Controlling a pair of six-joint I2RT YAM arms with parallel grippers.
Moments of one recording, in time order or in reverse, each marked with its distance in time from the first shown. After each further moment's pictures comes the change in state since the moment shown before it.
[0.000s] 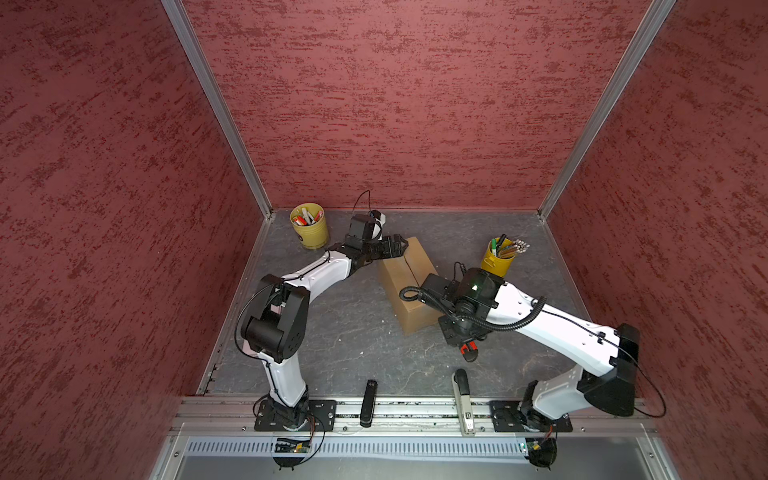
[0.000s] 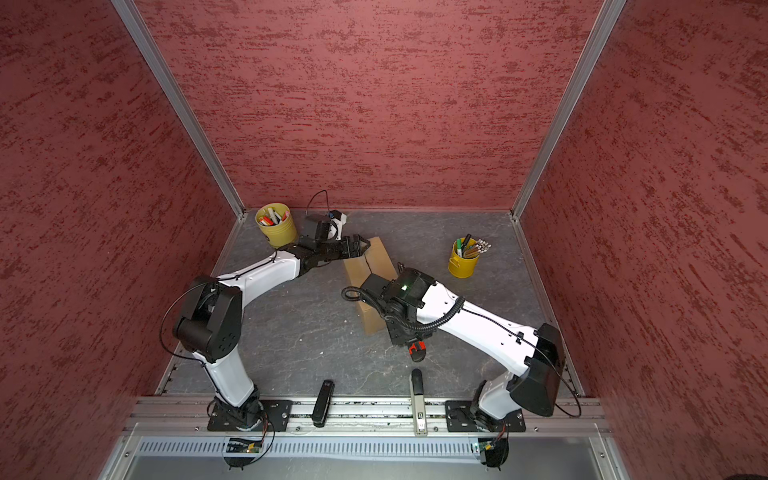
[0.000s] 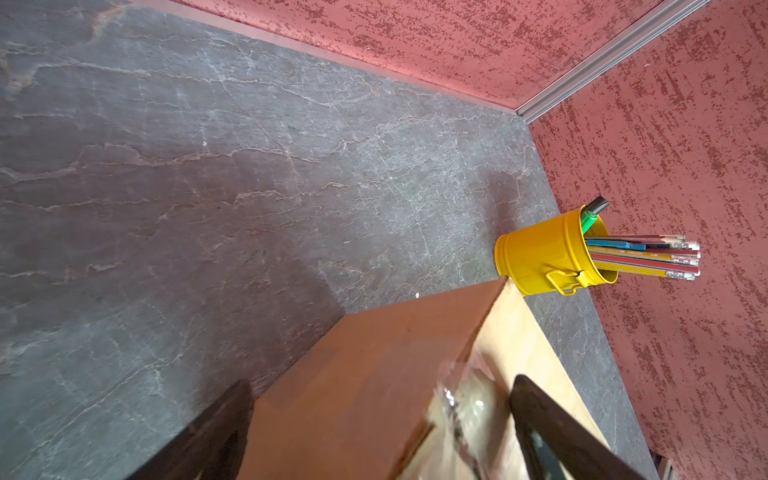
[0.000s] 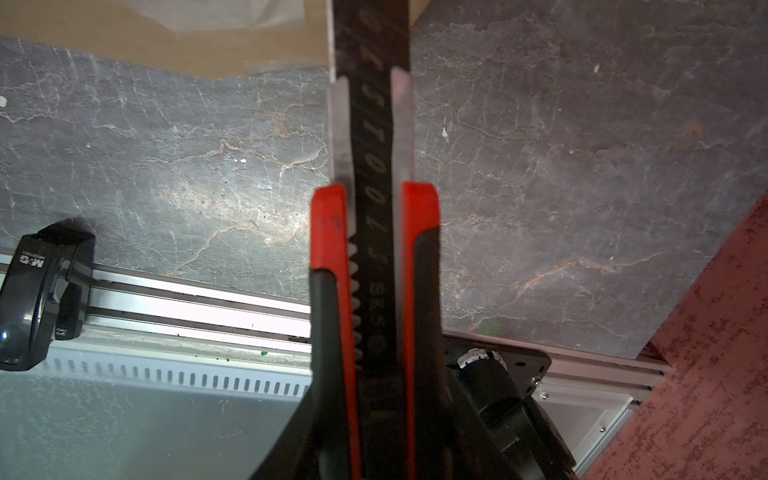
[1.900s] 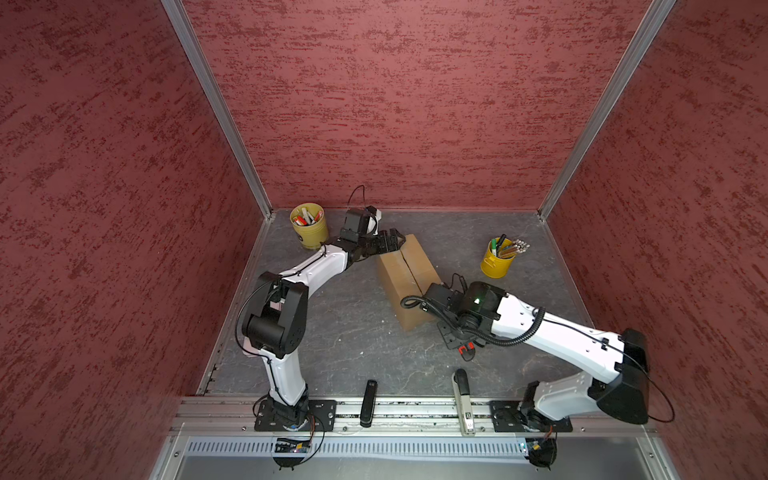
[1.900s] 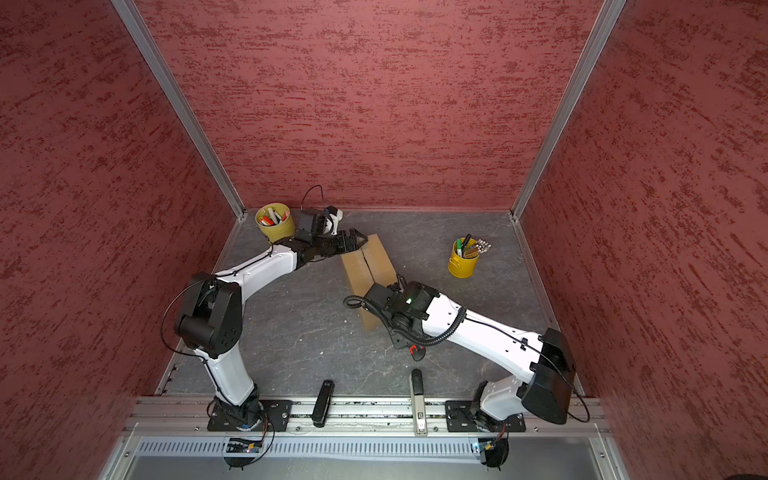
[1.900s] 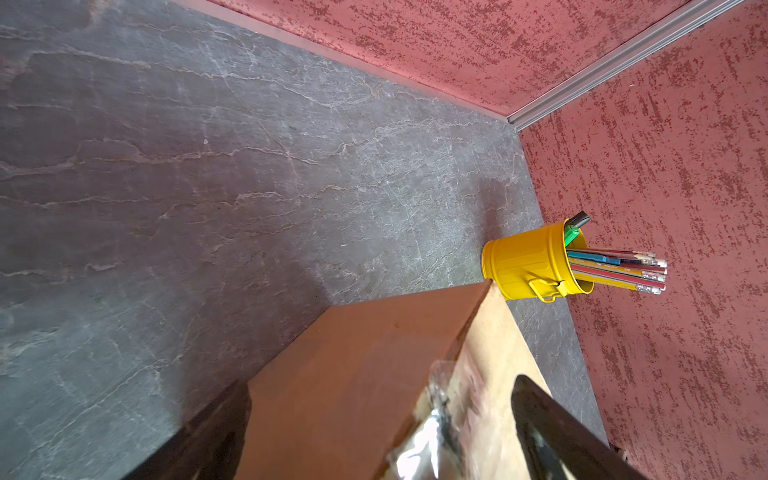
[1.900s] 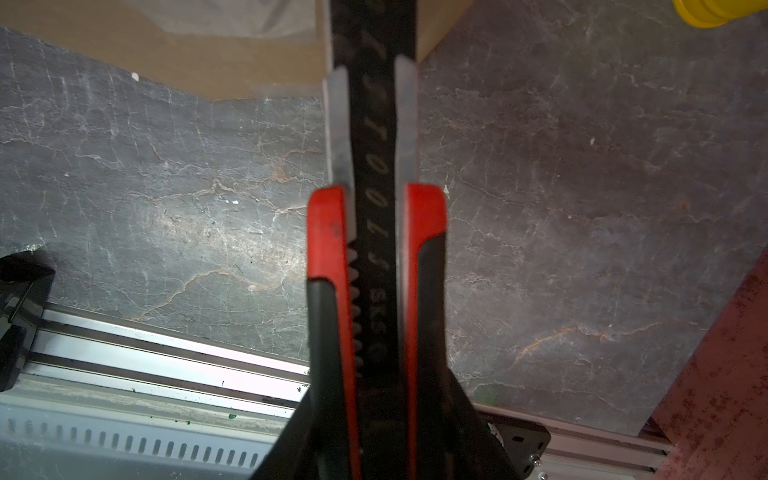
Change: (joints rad) left arm 0.044 0.026 0.069 -0.064 0.073 -0.036; right arm 0.013 -0.058 -0.163 0.201 0.088 -0.090
